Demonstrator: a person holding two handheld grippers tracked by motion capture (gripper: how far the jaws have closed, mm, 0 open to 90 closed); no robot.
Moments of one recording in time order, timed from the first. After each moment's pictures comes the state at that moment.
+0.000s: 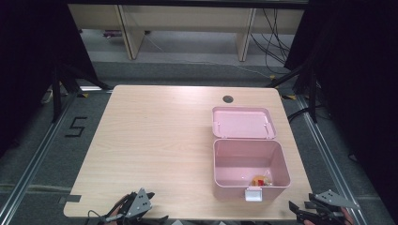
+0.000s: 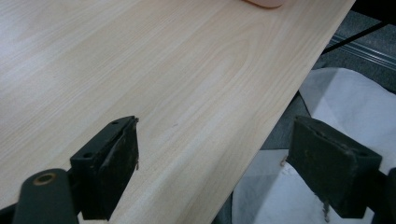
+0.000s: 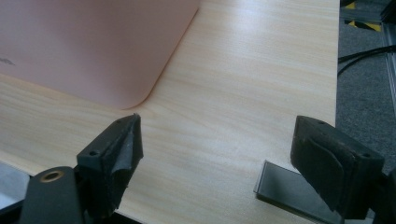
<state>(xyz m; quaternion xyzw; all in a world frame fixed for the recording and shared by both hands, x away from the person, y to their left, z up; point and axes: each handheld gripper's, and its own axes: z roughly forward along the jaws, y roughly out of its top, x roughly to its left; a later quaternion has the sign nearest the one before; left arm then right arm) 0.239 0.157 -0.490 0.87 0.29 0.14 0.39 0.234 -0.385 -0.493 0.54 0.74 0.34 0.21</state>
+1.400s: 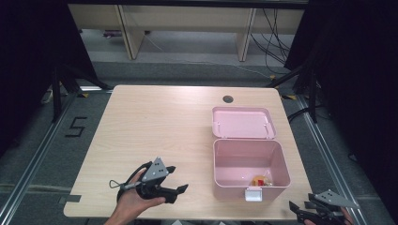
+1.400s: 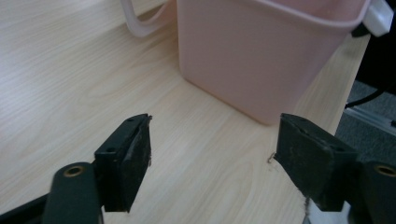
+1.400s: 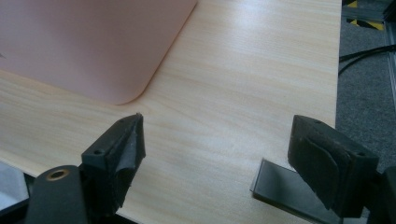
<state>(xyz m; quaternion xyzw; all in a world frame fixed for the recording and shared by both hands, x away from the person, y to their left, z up) 0.306 0.107 -0.440 0.83 0.29 0.11 0.47 0.235 -0.387 -0.495 0.54 0.75 0.33 0.21</state>
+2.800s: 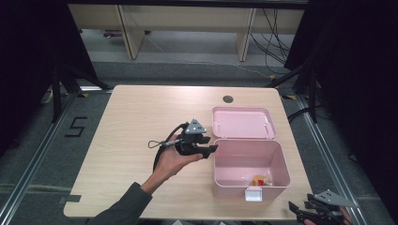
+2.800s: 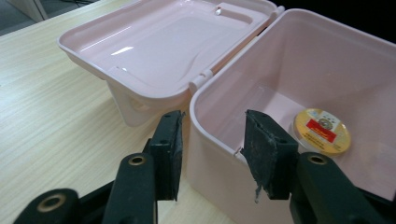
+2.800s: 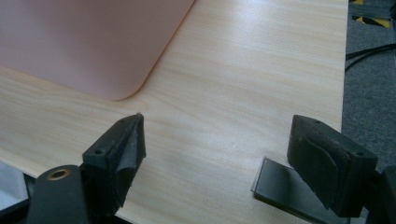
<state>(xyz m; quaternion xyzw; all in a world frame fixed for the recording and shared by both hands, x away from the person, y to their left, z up) 0.397 0.019 -0.398 0.83 0.30 0.10 0.46 0.237 -0.389 -0.500 0.54 0.75 0.33 0.20</state>
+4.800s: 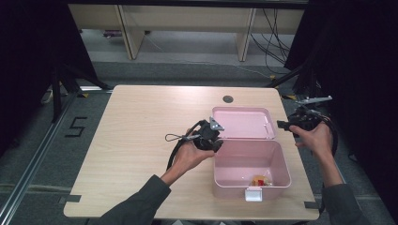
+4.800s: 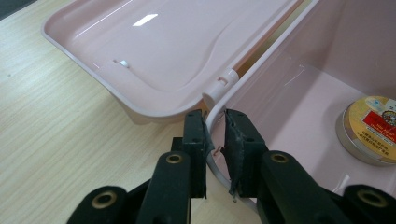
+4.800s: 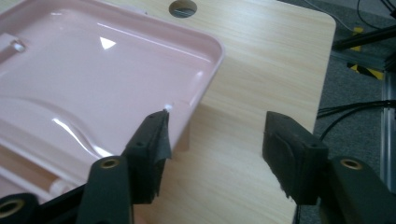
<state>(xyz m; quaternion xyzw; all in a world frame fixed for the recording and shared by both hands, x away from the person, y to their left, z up) 0.416 -0.023 -0.407 0.87 0.31 0.14 0.37 0.463 -0.351 -0.368 0.53 0.78 0.30 0.18</state>
